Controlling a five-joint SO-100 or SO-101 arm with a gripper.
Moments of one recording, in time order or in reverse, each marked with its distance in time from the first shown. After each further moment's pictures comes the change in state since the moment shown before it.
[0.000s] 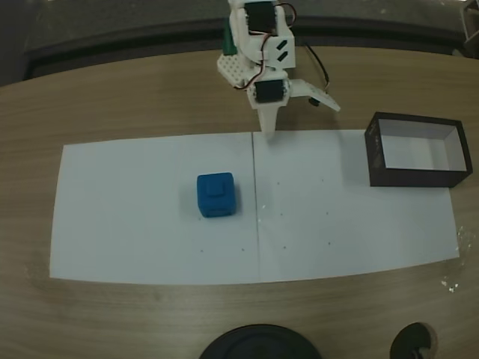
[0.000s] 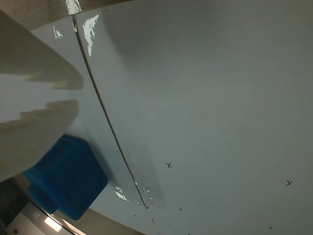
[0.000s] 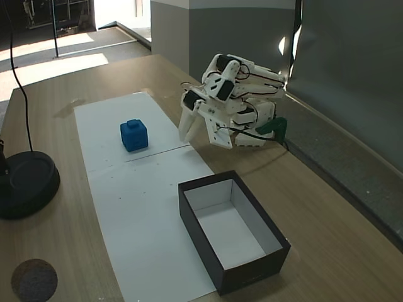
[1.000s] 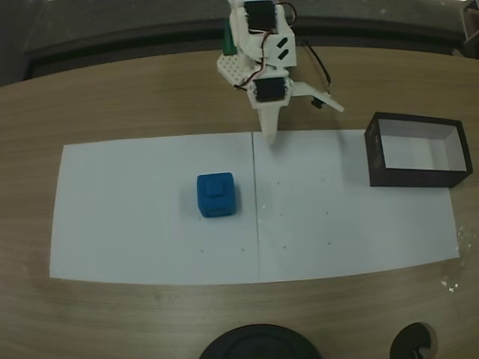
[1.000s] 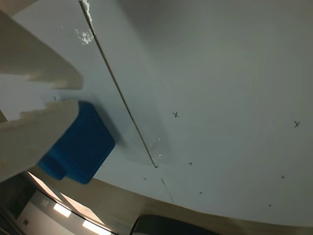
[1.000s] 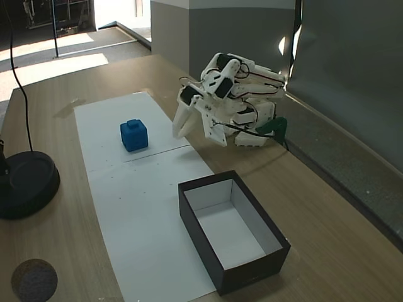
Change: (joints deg) arm 0.7 -0.3 -2.6 -6.9 -0.7
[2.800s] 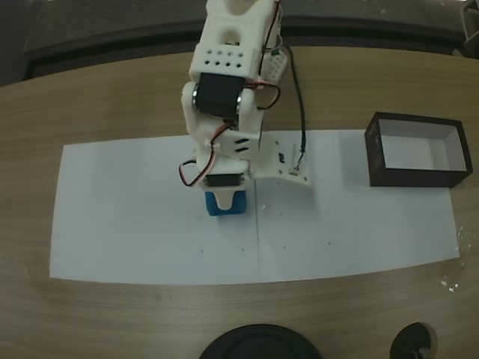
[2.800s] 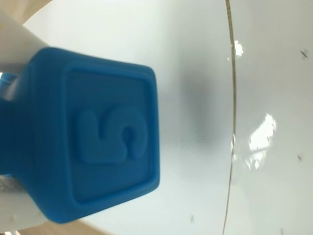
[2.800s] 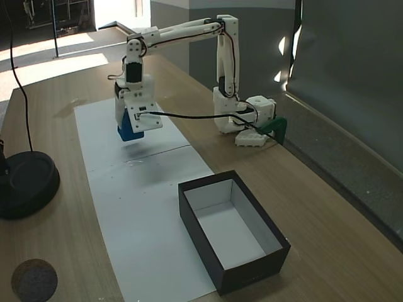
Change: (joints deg) arm 13.4 -102.2 -79.2 11.1 -10.1
